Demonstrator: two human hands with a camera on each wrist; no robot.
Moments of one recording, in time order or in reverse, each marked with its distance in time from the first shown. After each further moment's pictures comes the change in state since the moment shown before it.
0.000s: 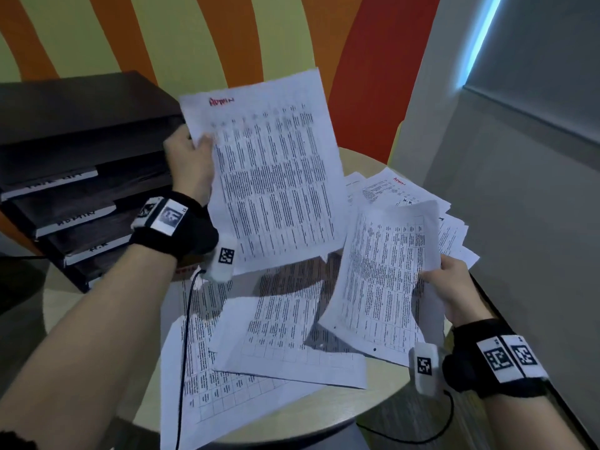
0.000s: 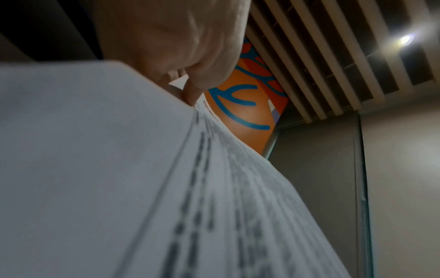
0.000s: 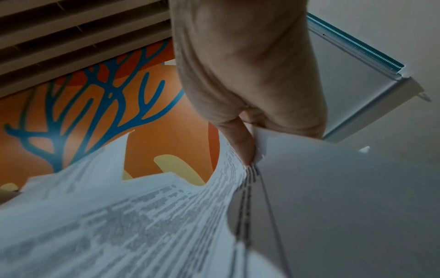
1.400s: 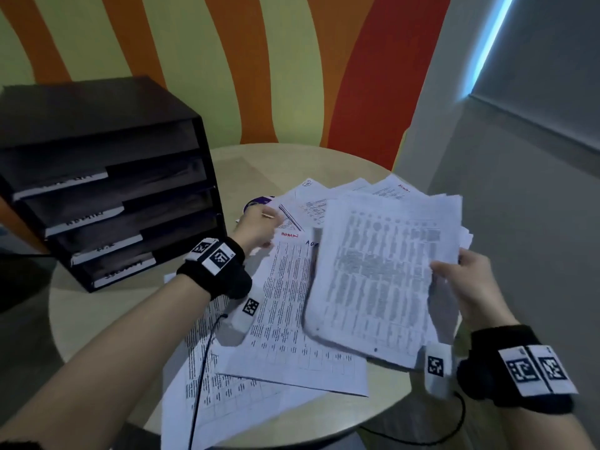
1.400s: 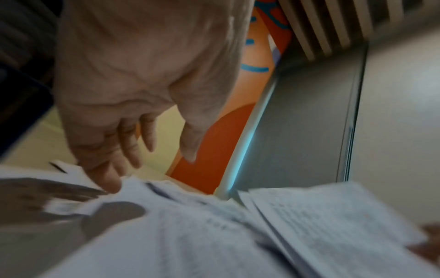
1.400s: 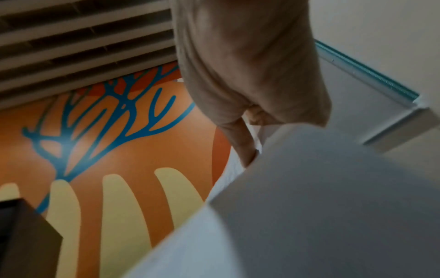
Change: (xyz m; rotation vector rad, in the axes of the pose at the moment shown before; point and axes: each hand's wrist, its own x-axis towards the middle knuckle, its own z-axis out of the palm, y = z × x) left_hand -0.084 -0.031 0.035 0.252 -0.511 -0.588; right_hand -0.024 -0.036 -0.013 0.162 0.014 -0.081
